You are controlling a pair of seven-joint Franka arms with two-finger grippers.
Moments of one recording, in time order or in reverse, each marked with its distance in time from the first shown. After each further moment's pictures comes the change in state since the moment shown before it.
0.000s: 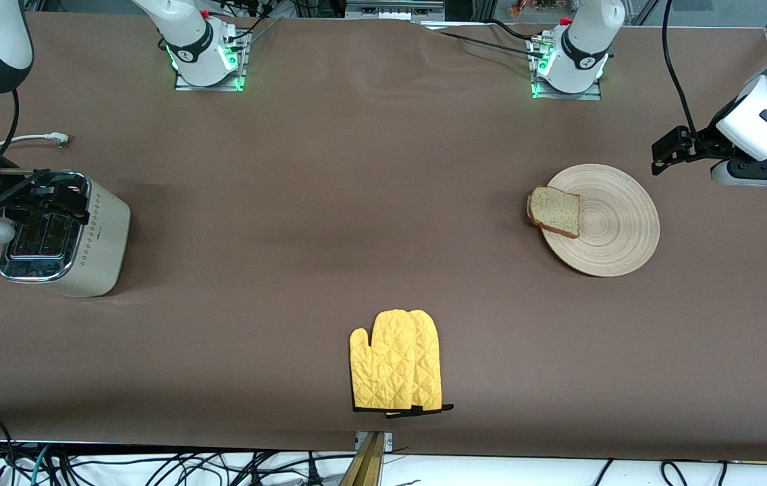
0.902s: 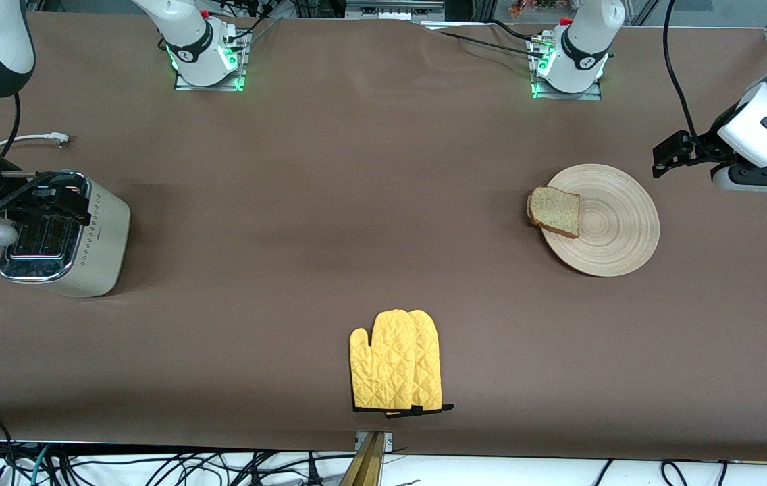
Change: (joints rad) left arm 0.023 0.020 0.002 0.000 -0.003 -0.003 -0.003; right arm 0.000 0.007 -0.001 0.000 0.000 0.000 0.000
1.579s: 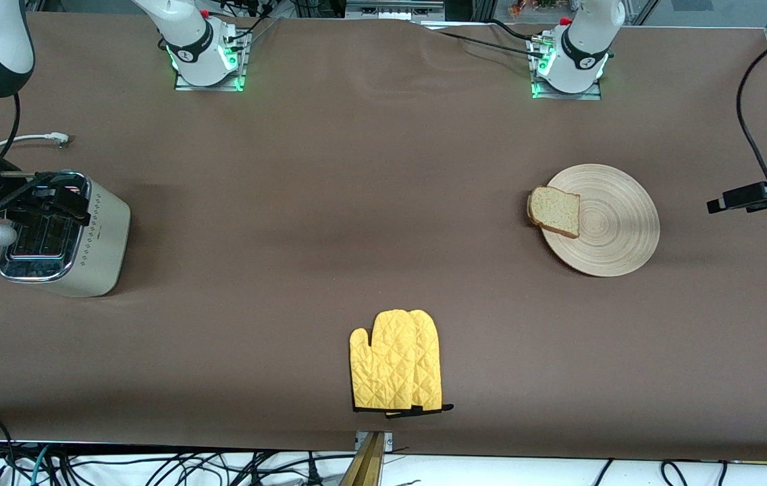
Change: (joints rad) left arm 0.366 0.226 0.008 0.047 -0.275 0.002 0.279; right arm 0.000 0.001 -0.001 0.001 0.000 0.000 0.000
